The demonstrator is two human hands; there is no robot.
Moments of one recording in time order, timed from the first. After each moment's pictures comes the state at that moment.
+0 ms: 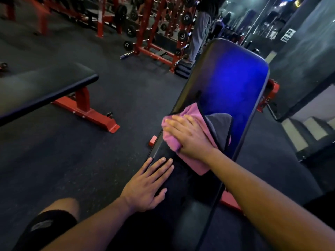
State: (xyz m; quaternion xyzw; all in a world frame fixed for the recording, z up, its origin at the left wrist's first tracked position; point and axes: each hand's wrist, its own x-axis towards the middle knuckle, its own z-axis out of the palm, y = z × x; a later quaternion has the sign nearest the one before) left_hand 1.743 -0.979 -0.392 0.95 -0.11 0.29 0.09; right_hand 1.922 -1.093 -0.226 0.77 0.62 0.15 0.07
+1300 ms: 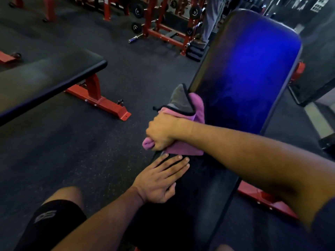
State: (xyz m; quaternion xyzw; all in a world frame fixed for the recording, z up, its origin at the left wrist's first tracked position) left_hand 1.744 -0.974 -0.399 0.94 -0.16 0.29 0.06; right_hand 1.872 -0.969 -0.228 0.64 0.66 -0.05 0.38
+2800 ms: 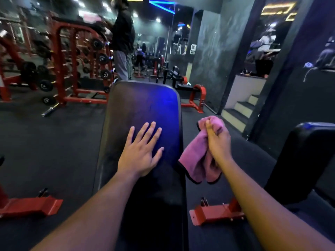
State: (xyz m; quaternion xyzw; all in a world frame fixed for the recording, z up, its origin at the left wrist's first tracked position) left_hand 2.027 -1.021 -0.203 0.91 -0.12 0.39 0.03; right_hand 2.041 -1.279 -0.128 0.79 0.04 0.31 -0.53
